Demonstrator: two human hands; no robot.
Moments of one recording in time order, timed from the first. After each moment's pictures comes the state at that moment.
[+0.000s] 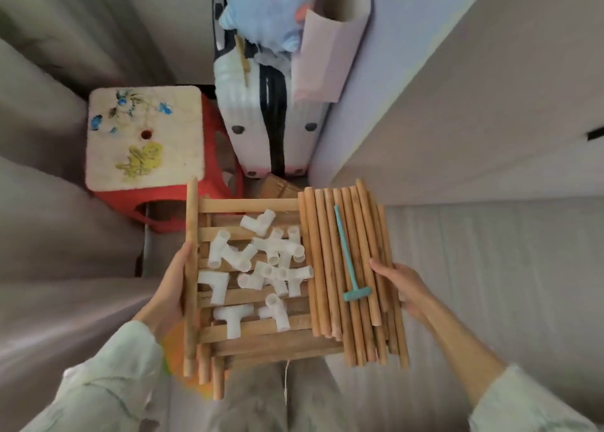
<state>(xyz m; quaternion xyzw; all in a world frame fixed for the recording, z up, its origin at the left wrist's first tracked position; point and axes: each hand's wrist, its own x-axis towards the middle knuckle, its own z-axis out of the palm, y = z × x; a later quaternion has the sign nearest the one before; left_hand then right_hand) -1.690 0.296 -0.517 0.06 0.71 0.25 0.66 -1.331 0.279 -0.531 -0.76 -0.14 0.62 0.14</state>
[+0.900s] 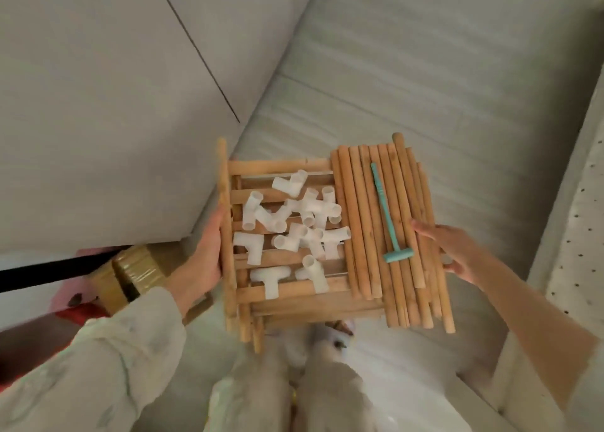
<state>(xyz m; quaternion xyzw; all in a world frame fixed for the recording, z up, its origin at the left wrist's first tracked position) -1.333 0.326 -0.786 0.43 0.56 -0.14 0.69 -1.169 0.013 -0.789 -0.76 0.27 0.47 0.37</state>
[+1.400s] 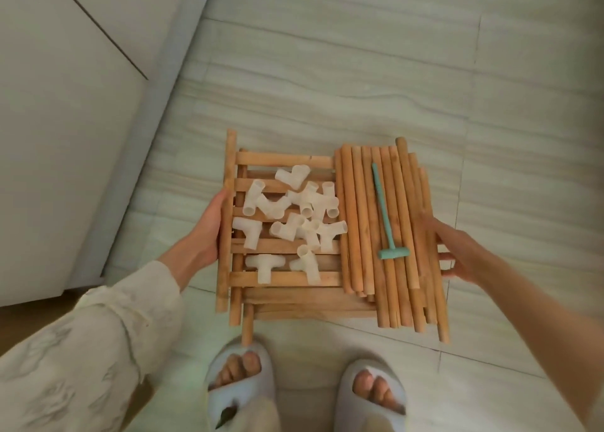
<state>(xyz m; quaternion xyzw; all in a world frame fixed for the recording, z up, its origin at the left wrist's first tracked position) -1.278 0.328 -1.109 0.54 0.46 -0.22 0.67 -1.209 -0.031 -1.092 -0.72 0.33 0.42 0.44</state>
